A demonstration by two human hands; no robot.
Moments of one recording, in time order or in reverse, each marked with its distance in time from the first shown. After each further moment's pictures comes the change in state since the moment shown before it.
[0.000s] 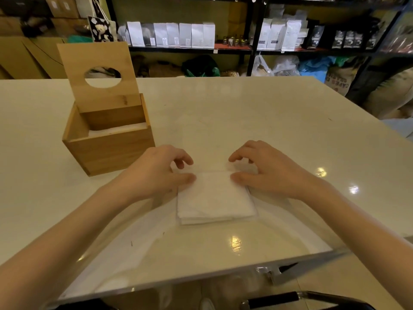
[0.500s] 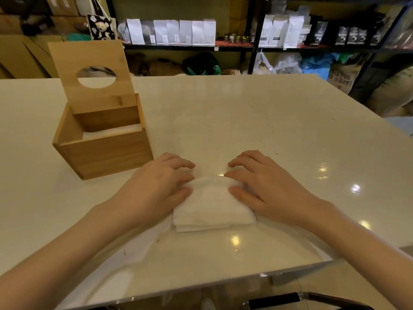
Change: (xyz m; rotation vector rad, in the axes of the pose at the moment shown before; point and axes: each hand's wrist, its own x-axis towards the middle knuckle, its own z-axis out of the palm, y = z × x) left_hand -0.007 -0.008 0.019 0.316 0.096 0.306; right_hand -0.014 0.005 0.020 -0.197 0.041 -0.216
